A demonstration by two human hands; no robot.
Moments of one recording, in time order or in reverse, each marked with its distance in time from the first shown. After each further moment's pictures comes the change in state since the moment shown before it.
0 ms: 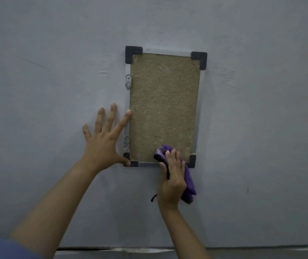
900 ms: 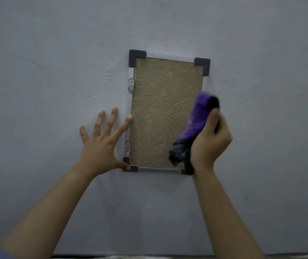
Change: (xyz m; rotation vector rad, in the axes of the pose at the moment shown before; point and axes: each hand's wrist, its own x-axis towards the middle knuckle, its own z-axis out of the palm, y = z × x) left_hand -0.003 -0.009 0.000 0.040 0.037 0.041; right_hand 0.146 -0.061 -0.043 0.400 0.287 0.243
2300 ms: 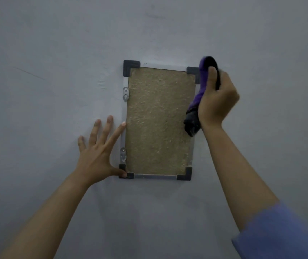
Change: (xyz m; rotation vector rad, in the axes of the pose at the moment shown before) left_hand 0.000 0.001 0.000 -0.118 -0.027 -0.032; right_hand 0.096 -0.009 0.039 -0.260 -0.026 -0.384
